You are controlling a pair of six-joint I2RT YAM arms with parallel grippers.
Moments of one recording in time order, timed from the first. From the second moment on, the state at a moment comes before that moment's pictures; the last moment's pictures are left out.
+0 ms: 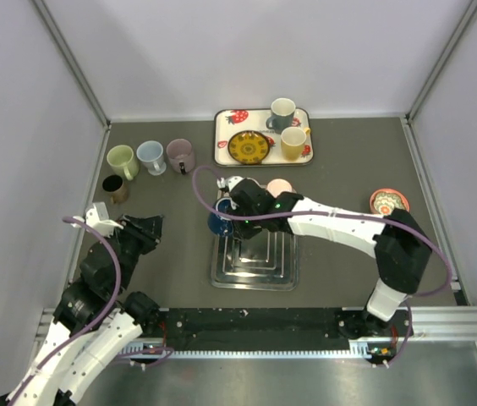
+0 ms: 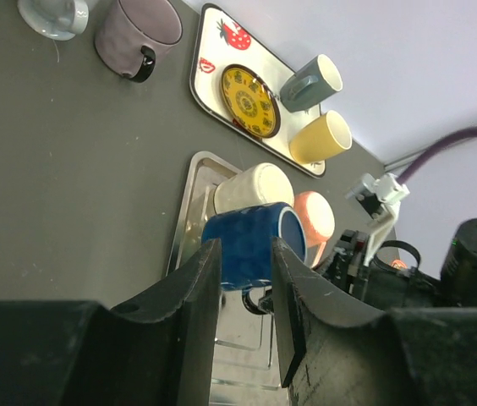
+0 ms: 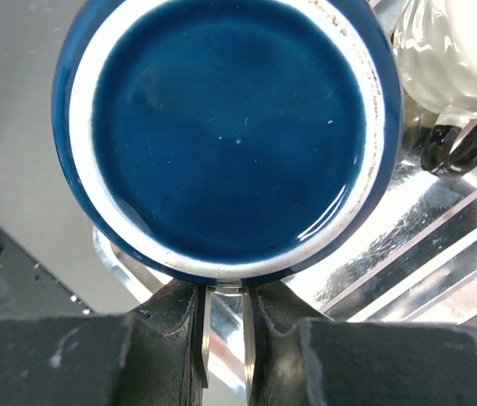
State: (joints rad) left arm -0.59 0.27 0.70 -0.60 -0.47 -0.86; right arm 1.00 1.66 1.27 -0.47 0.01 0.35
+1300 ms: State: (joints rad) left arm -0.59 0.27 0.67 -0.64 -0.49 -0.83; right arm 0.98 1.90 1.41 -0.56 0.19 0.32
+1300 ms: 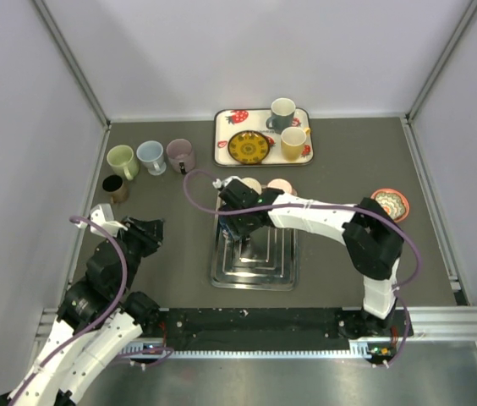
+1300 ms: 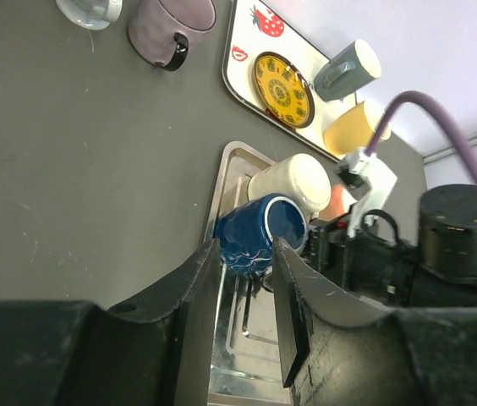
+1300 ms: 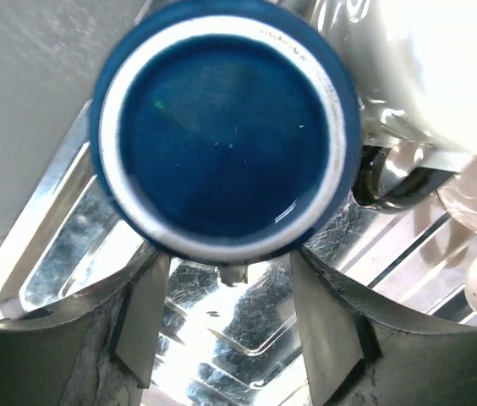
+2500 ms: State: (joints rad) left arm 0.21 1.43 1.11 -0.50 -0.11 -0.28; right arm 1.01 0.84 0.83 -0.46 0.19 0.37
